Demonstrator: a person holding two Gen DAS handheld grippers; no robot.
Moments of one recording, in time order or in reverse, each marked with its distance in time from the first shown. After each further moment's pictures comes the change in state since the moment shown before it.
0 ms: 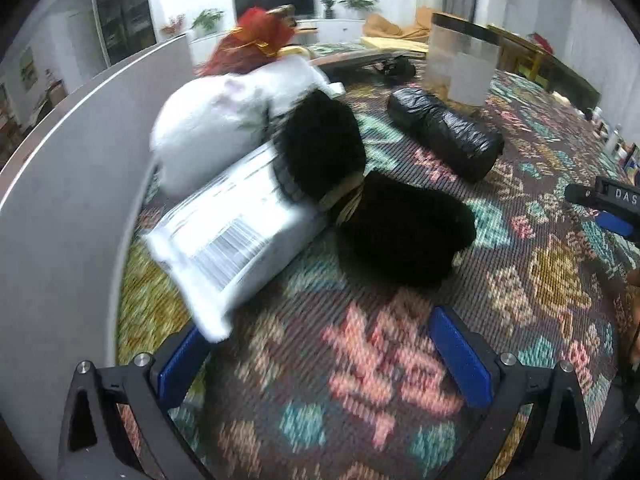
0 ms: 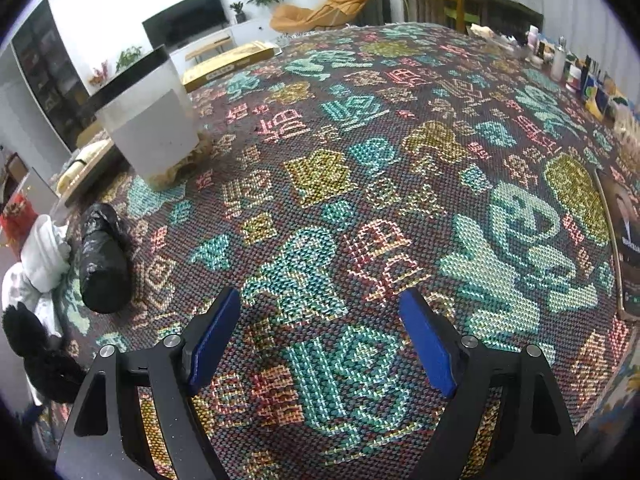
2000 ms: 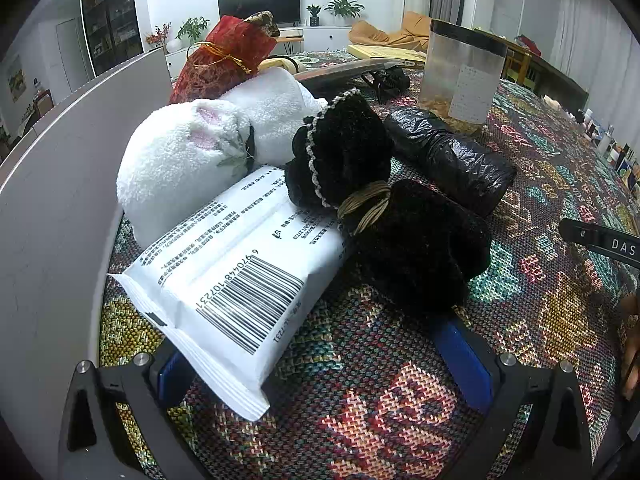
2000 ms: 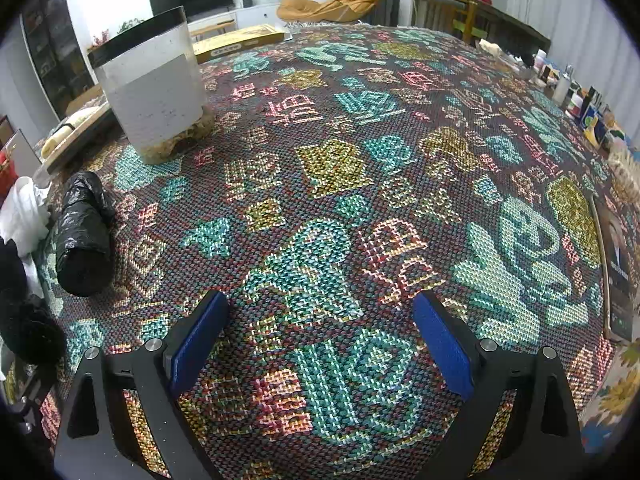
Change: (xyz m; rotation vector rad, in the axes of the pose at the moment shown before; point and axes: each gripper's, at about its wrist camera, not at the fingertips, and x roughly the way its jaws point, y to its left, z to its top) left arm 0.025 -0.001 0.032 0.034 -0.028 -0.035; right arm 0.016 0.017 0.000 -0.098 0.023 -0.079
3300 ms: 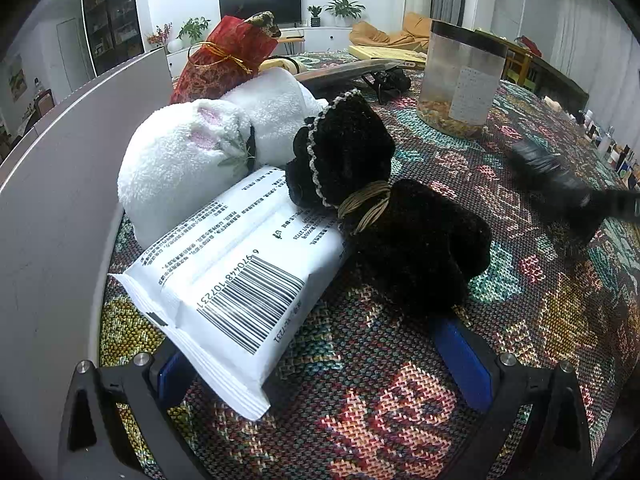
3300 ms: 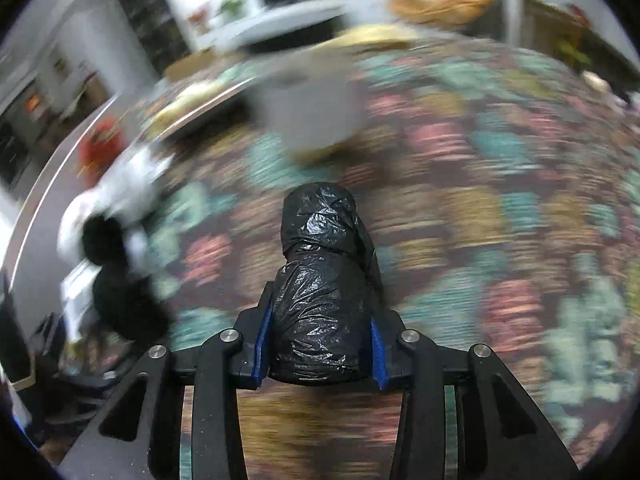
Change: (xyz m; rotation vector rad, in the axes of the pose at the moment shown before) left arm -0.001 -0.001 0.000 -0.003 -0.003 0.004; right arm -0.007 0.055 0.038 -0.176 0.016 0.287
